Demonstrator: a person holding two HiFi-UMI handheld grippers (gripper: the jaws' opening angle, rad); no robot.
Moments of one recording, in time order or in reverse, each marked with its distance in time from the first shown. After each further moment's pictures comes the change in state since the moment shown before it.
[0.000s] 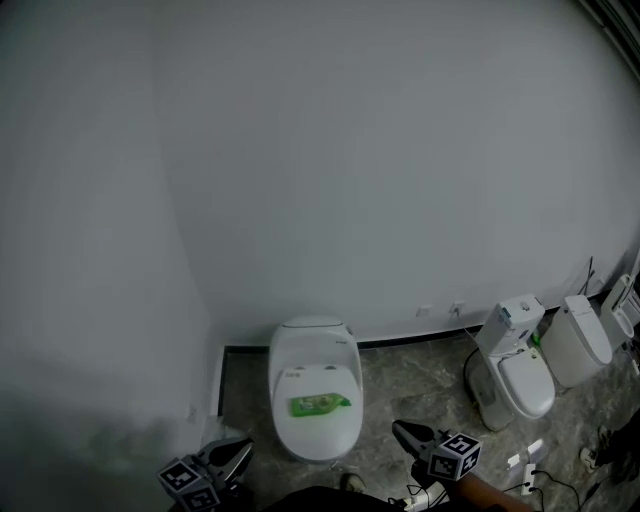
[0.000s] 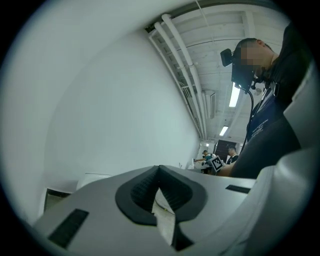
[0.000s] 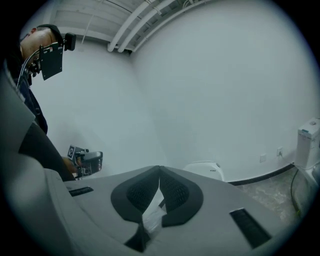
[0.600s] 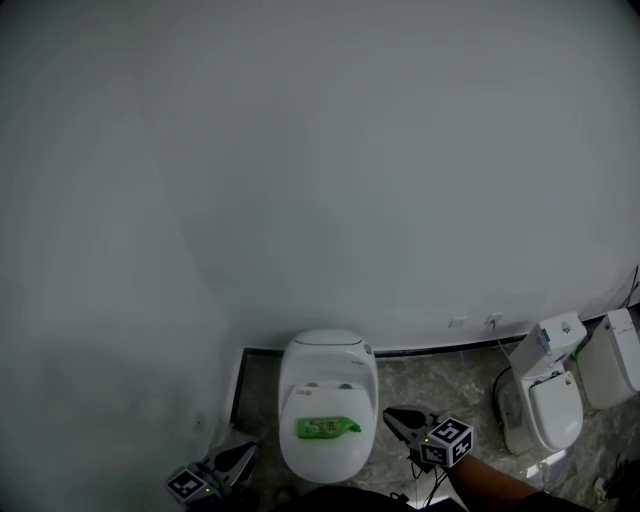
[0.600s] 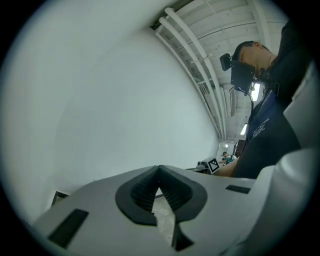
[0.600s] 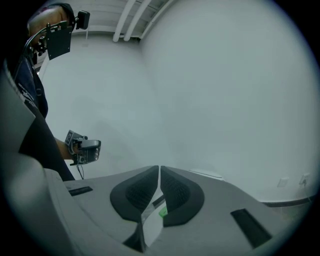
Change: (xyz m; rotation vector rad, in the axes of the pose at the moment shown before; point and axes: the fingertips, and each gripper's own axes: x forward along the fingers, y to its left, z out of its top) left arm 0.205 0.127 0.002 -0.033 -0.015 0.179; right arm 0.178 -0.223 0.055 -0.157 0.154 0.179
